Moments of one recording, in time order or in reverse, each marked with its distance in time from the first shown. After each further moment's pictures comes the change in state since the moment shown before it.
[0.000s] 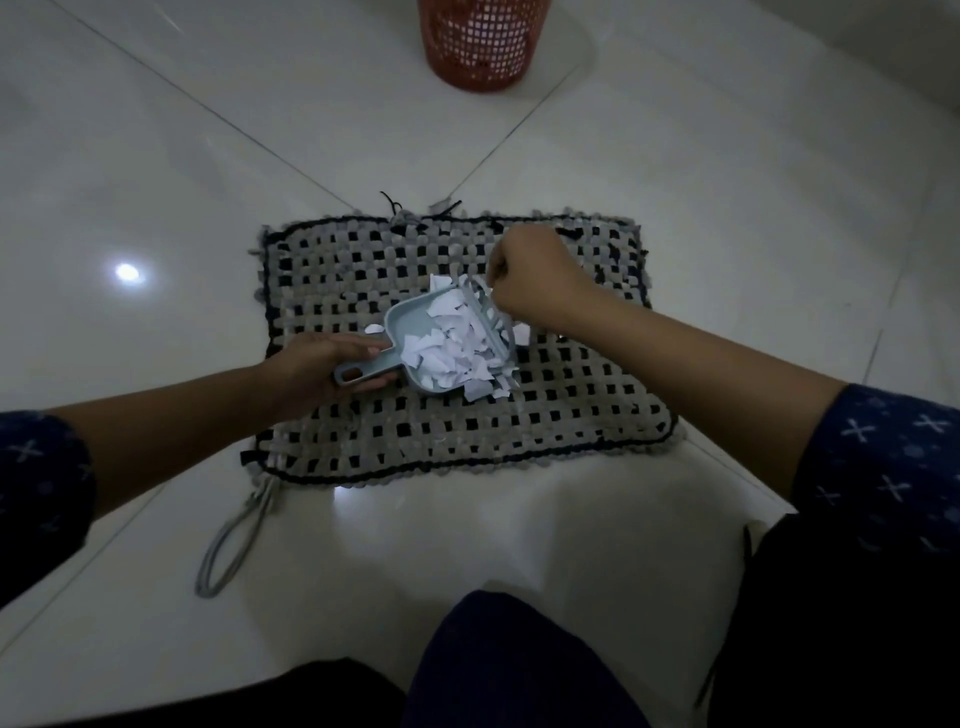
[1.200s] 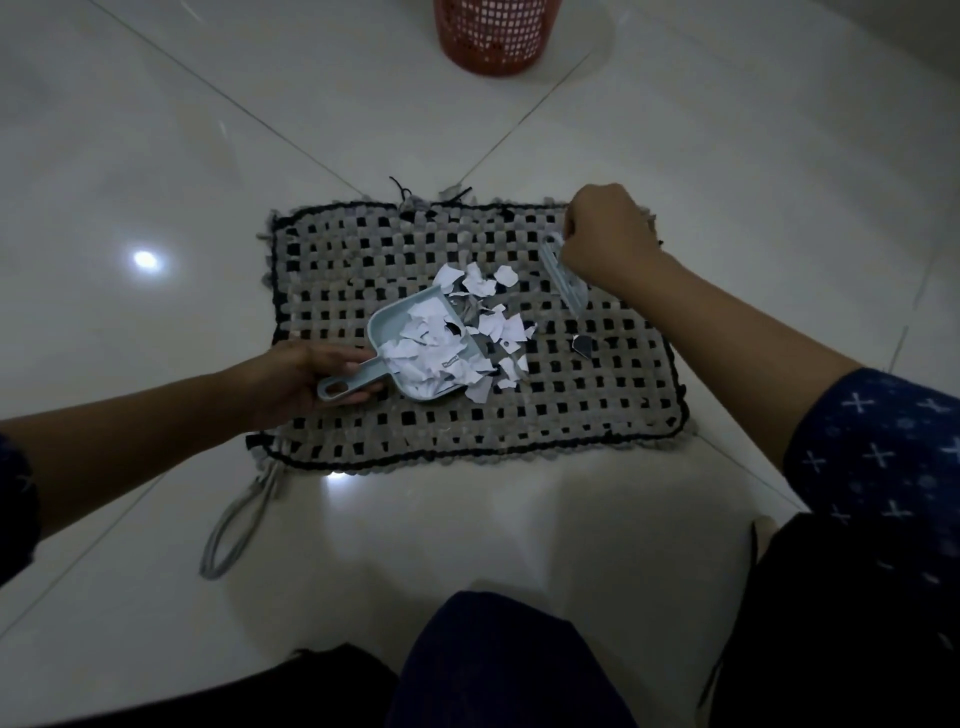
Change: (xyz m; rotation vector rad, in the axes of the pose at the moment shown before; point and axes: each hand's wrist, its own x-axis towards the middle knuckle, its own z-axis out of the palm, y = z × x) left_hand -0.019 -0.012 -0.027 0.041 -0.116 -0.097; right_hand 0.007 0.040 -0.024 -0.136 0.128 0.115
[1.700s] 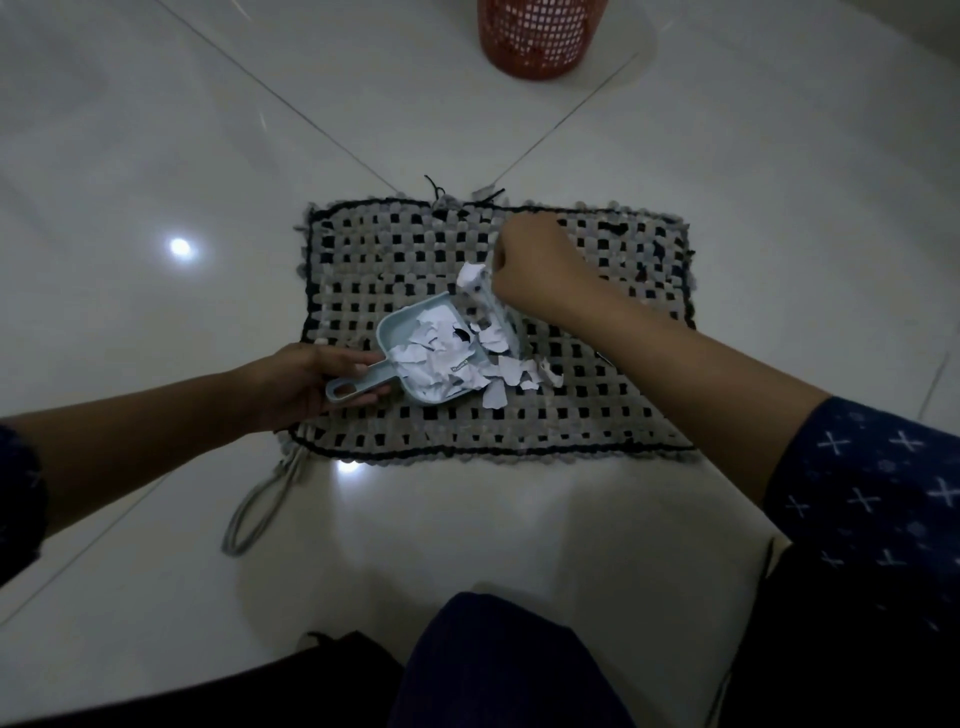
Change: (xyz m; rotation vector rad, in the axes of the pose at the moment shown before) left_hand -0.024 -0.007 -0.002 -0.074 0.046 0.003; right_hand -0.018 -0.073 0.021 0.121 -0.172 -0.178
